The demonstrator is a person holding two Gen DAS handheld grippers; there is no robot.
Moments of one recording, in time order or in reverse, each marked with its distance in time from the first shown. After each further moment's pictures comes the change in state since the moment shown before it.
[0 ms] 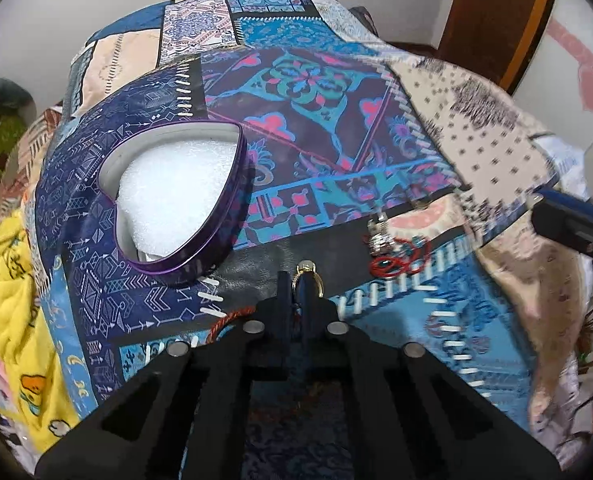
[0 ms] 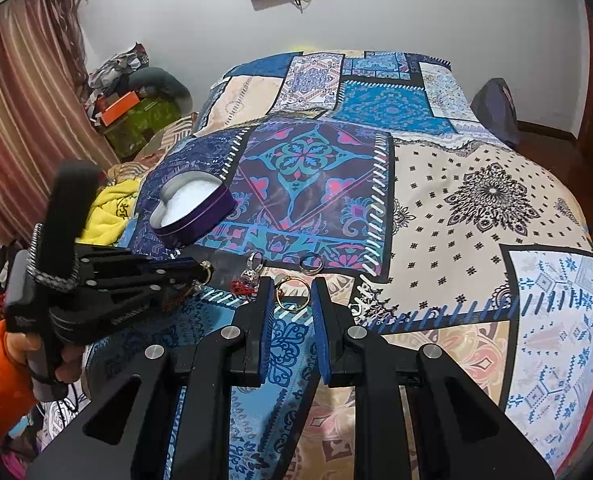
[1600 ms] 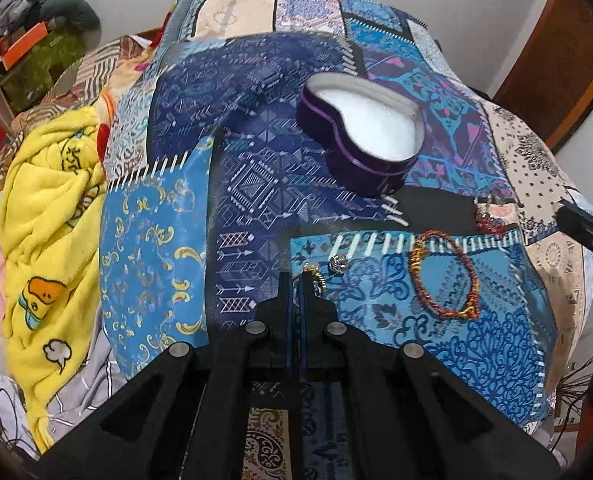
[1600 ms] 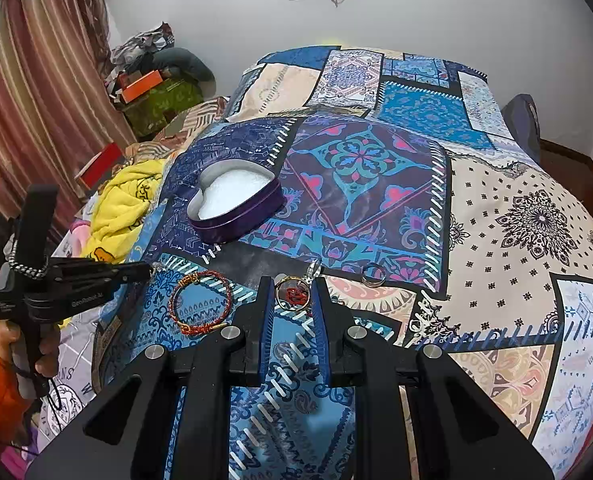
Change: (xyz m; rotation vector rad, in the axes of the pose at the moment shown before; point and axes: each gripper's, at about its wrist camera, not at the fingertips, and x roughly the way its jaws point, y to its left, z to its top) left arm -0.036 0.098 -0.071 -0.266 -0.024 0.063; right arm 0.022 0.047 0.007 -0.091 0.033 0.030
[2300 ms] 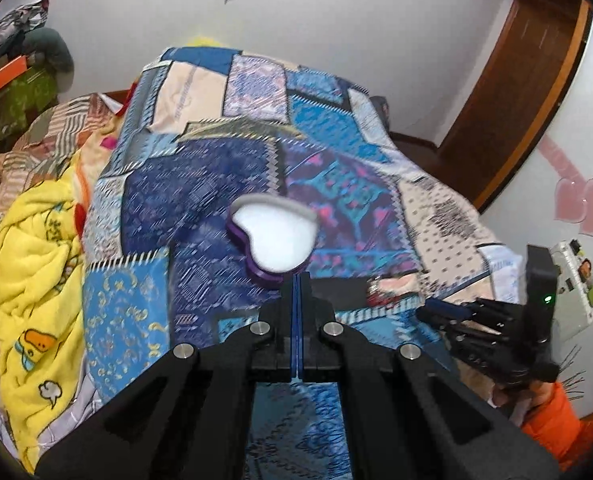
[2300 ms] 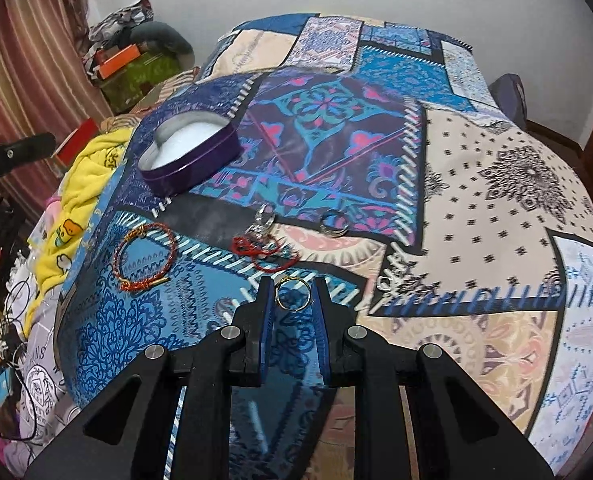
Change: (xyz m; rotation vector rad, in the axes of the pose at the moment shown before) left arm -0.086 -0.030 0.042 0.018 -0.201 -0.195; right arm 0.010 -0.027 -0.025 0.014 0.092 -0.073
